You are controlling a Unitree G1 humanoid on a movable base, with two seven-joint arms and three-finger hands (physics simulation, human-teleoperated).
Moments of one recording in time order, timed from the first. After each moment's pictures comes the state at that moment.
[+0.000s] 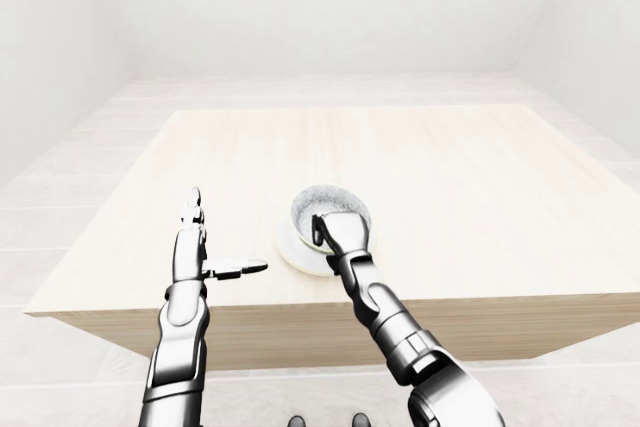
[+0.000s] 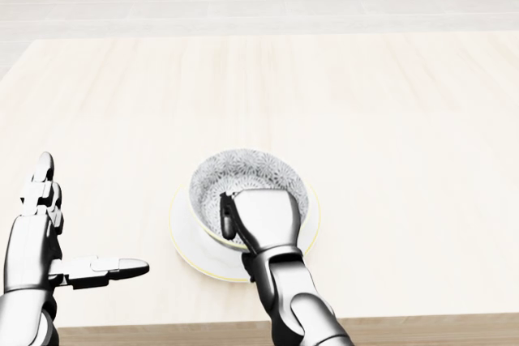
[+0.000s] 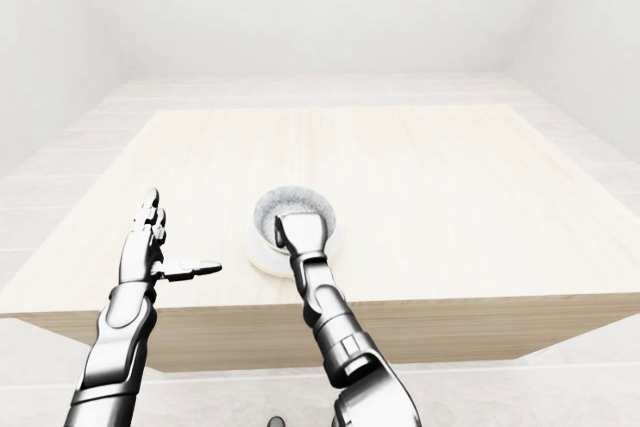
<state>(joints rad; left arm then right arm) -0.08 0.13 0.19 0.03 0.10 0.07 0.01 -0.54 0.16 0.20 0.81 -1.24 0.09 -0.38</state>
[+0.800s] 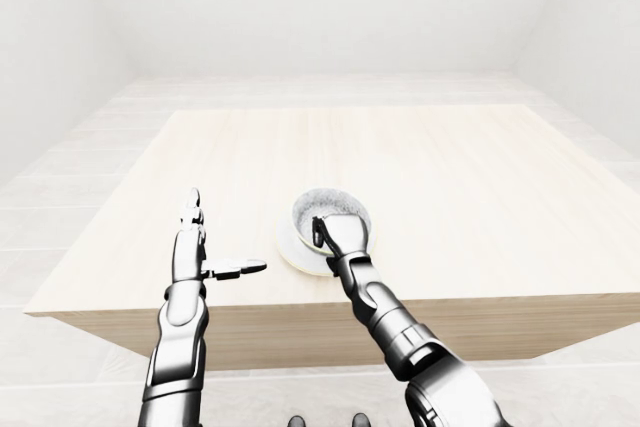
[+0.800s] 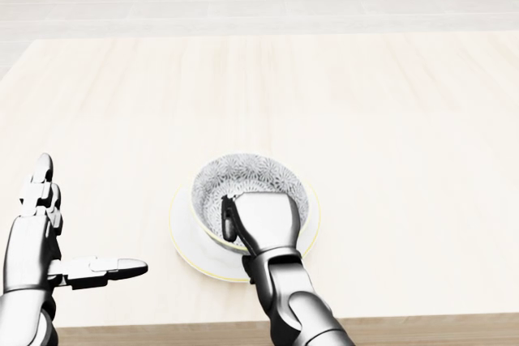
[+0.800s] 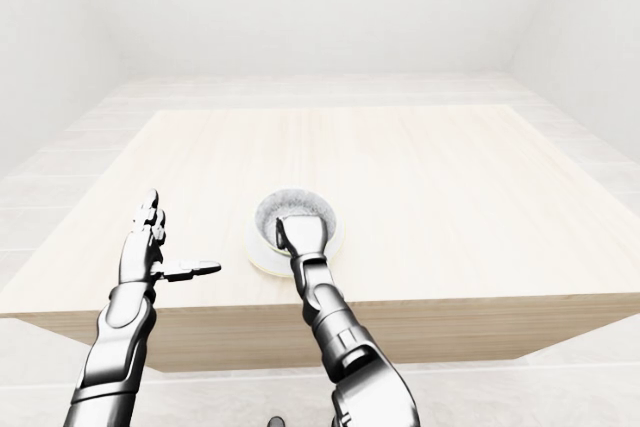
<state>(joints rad) -0.09 0.13 0.19 0.06 0.09 0.05 0.01 -0.59 0.17 0.20 0.93 -1.21 0.09 -0.44</state>
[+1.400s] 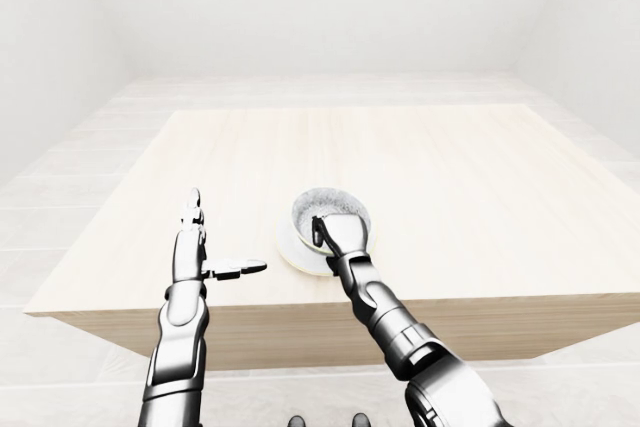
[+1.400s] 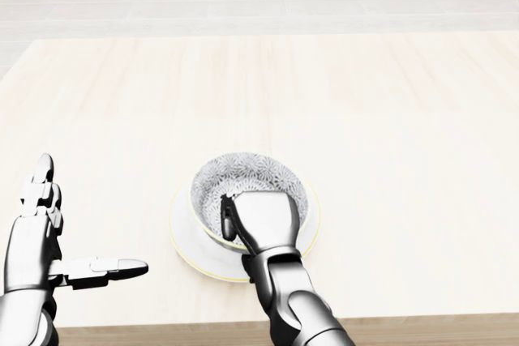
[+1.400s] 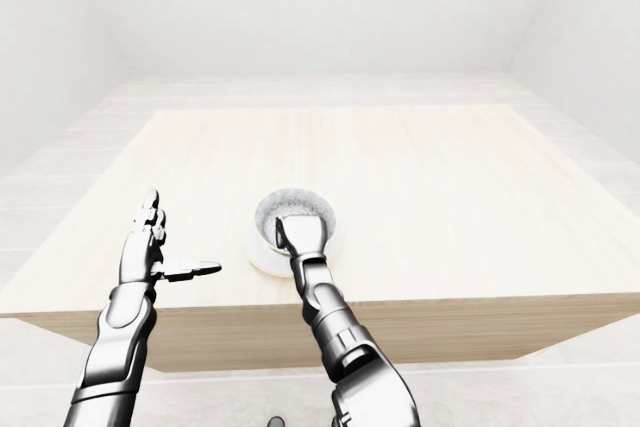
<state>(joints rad) -0.09 0.13 0.19 0.06 0.09 0.05 0.01 -0.59 0.17 0.20 0.93 -1.21 0.09 -0.44</state>
